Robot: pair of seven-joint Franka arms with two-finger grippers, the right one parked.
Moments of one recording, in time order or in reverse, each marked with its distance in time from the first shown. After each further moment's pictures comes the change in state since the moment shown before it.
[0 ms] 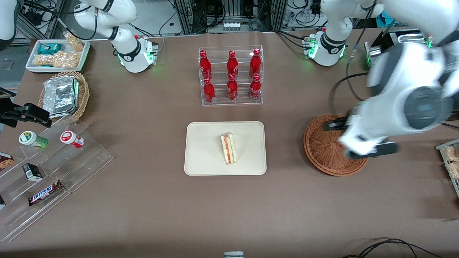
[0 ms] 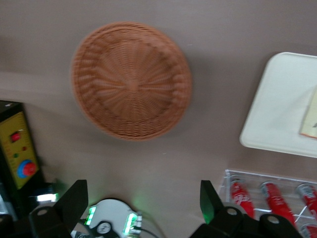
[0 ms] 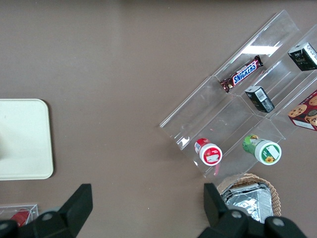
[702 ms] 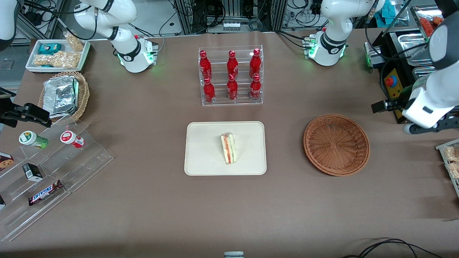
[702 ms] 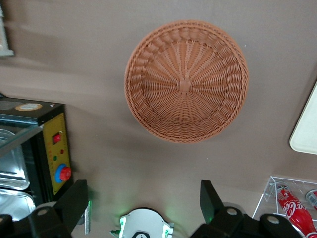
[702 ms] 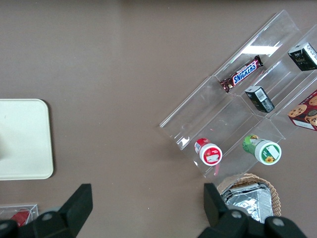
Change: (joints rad) arm 0.190 -0.340 0.000 -0.445 0.024 0.211 0.186
